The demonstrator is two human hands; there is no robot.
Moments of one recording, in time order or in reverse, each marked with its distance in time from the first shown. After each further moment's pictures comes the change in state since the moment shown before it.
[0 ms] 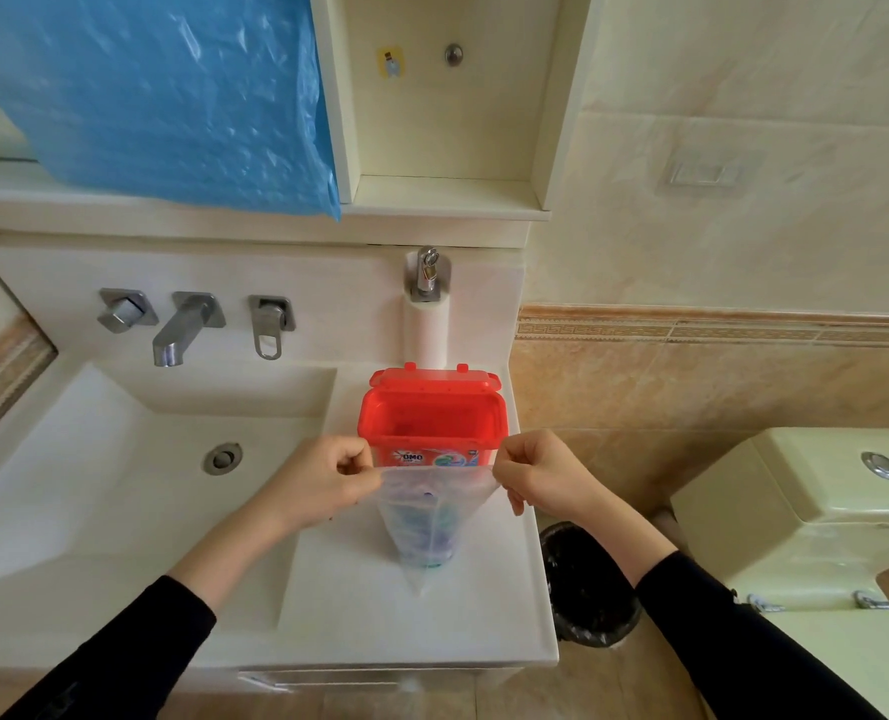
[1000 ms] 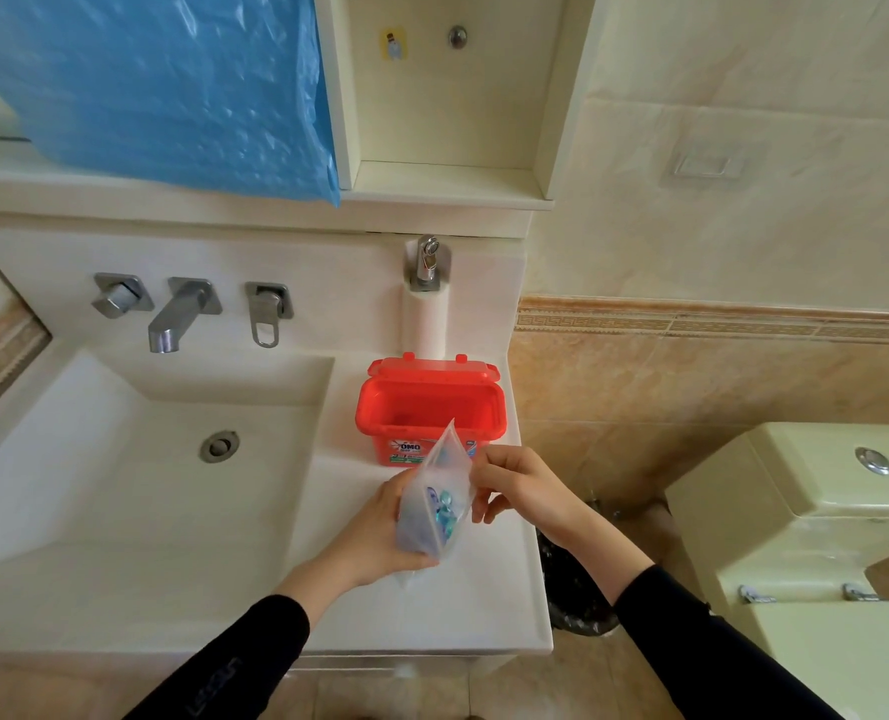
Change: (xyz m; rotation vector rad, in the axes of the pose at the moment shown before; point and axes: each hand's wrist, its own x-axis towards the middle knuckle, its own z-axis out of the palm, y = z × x) left_hand 0.003 -0.069 0.101 -0.090 -0.180 0.070; right_hand -0.009 0.007 0.024 0.283 -0.138 0.018
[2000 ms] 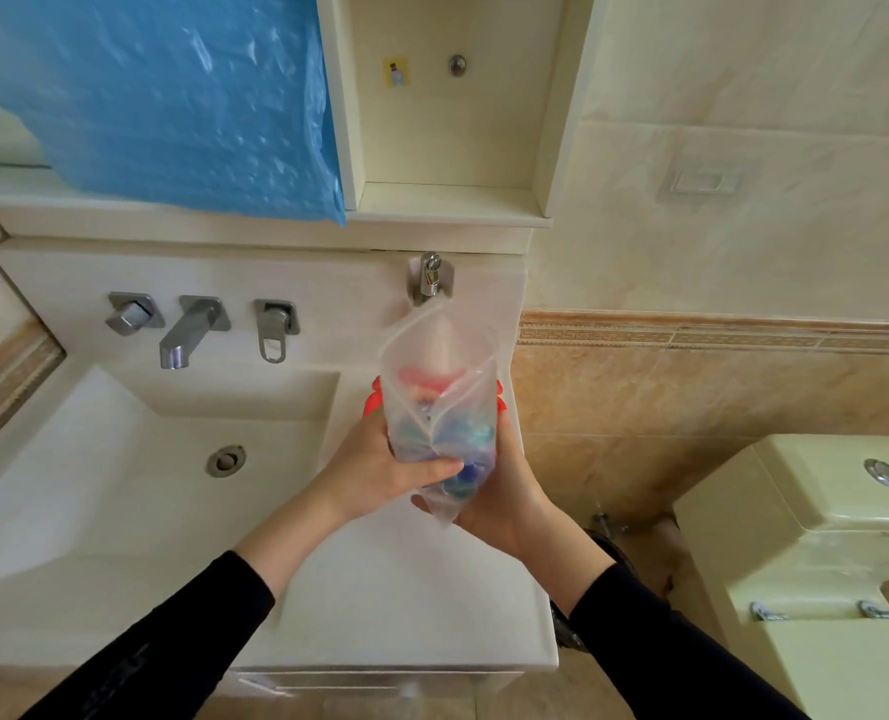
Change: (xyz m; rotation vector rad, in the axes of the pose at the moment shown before) left_hand 0.004 0.124 -0.063 -0.146 0.222 0.145; right_hand 0.030 -0.005 0.030 0.995 -0.067 0.217
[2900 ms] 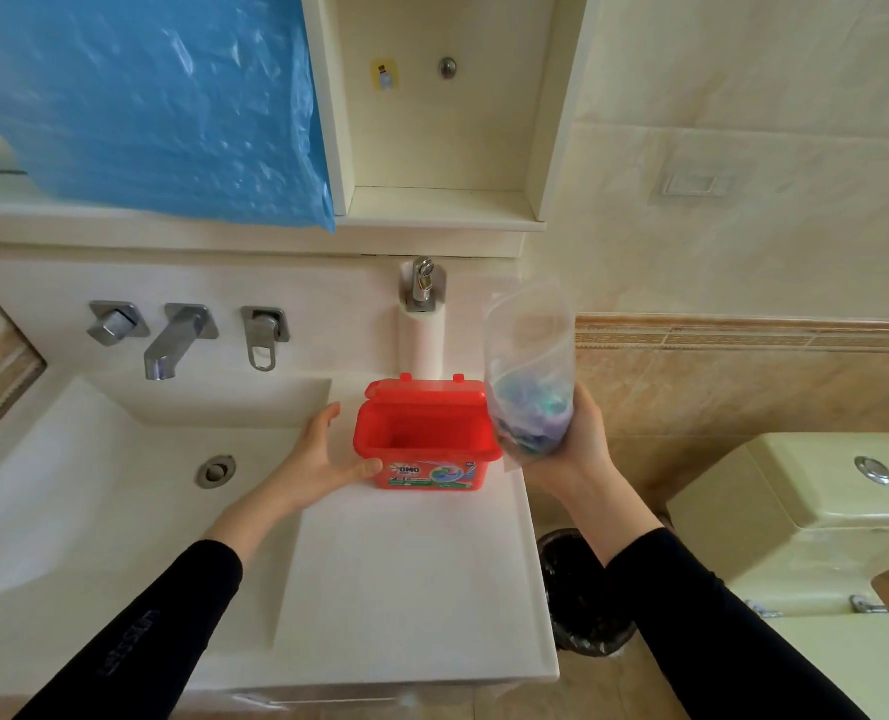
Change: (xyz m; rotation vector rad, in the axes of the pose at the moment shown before) left_hand 0.027 -0.110 -0.056 0.234 0.002 -0.328; right_hand -0.006 -0.077 -0.025 0.197 0.224 -0.247
